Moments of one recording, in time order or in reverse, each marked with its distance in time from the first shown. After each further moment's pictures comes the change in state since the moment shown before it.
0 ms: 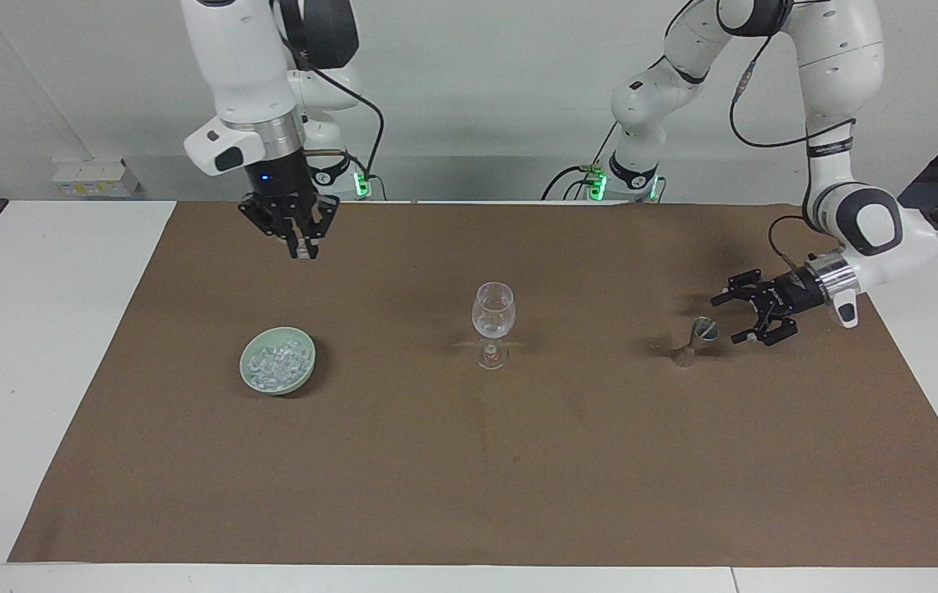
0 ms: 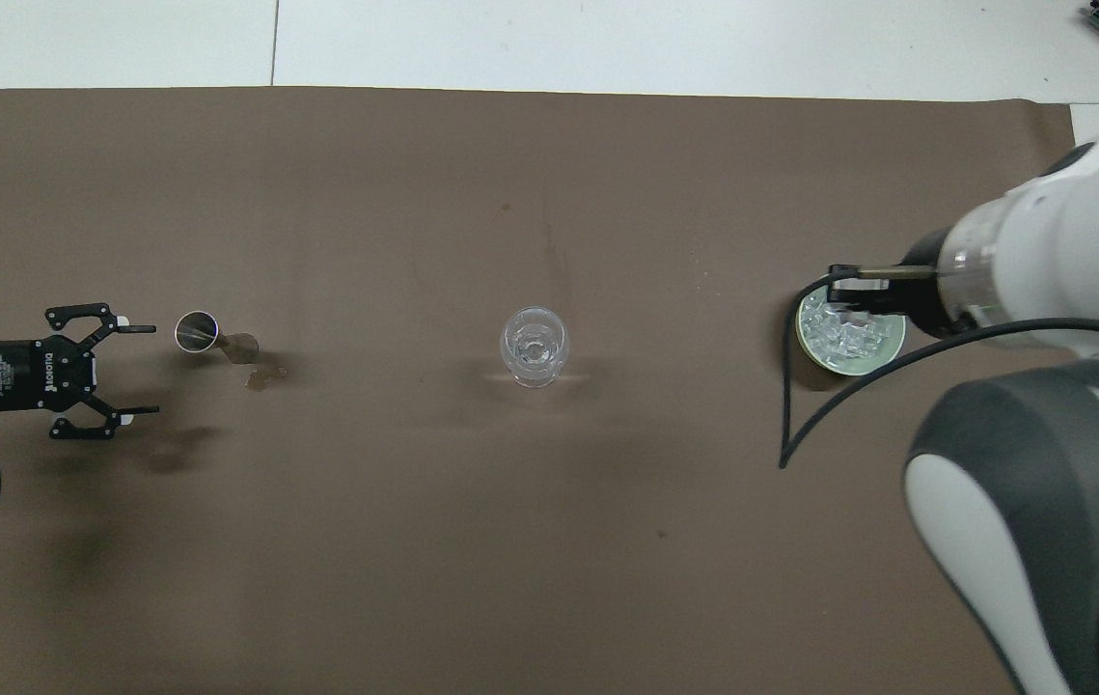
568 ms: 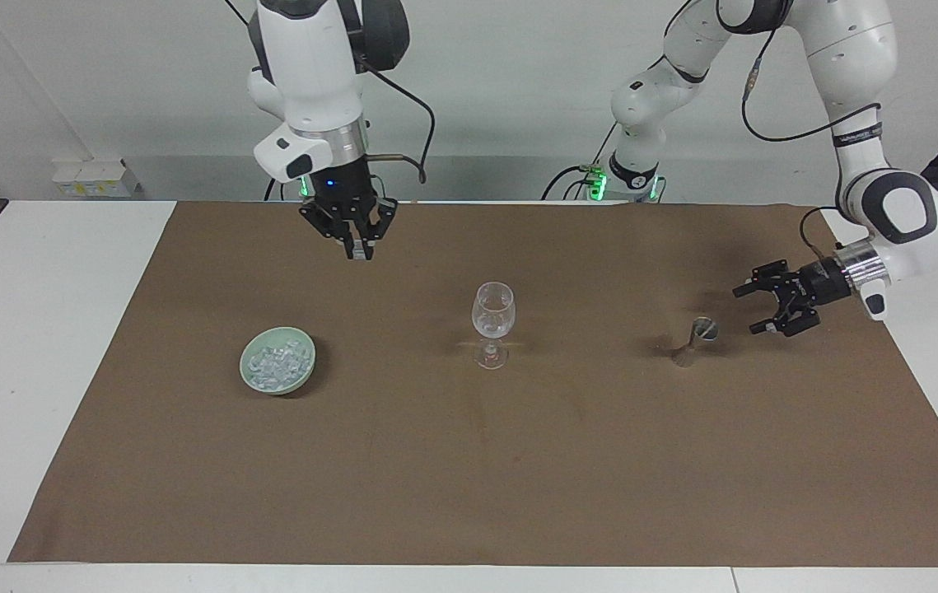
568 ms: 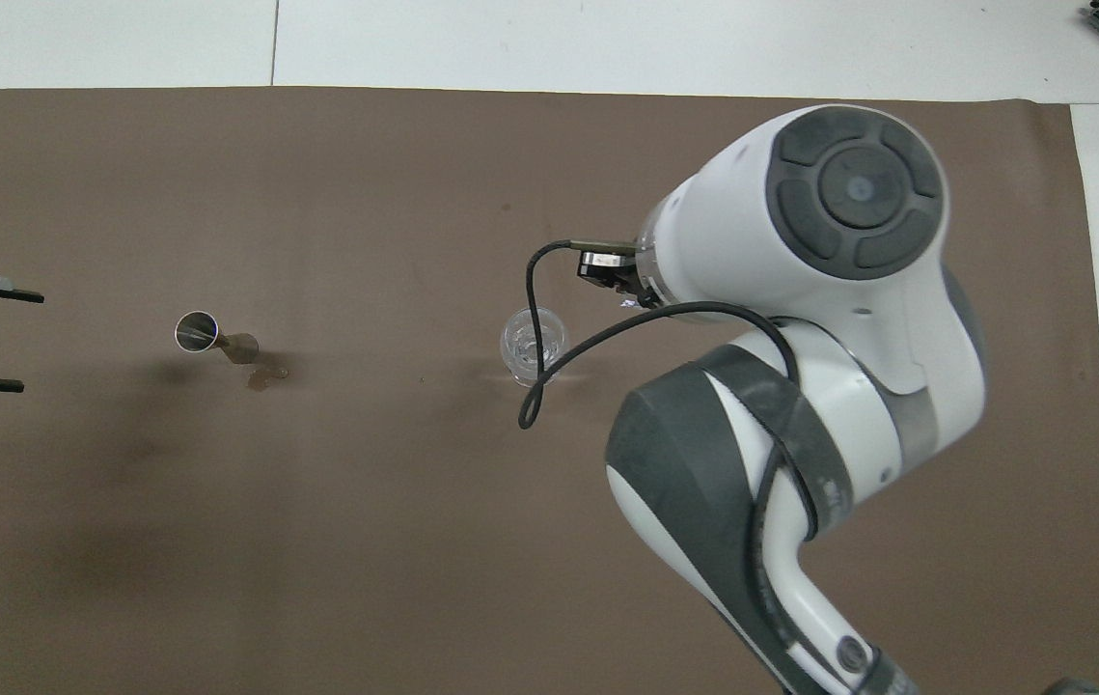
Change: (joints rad) left arm -0.003 -0.069 -0.004 0.321 0.319 -0.198 -0.004; right arm 0.229 0.285 0.023 0.256 -0.052 0.076 0.336
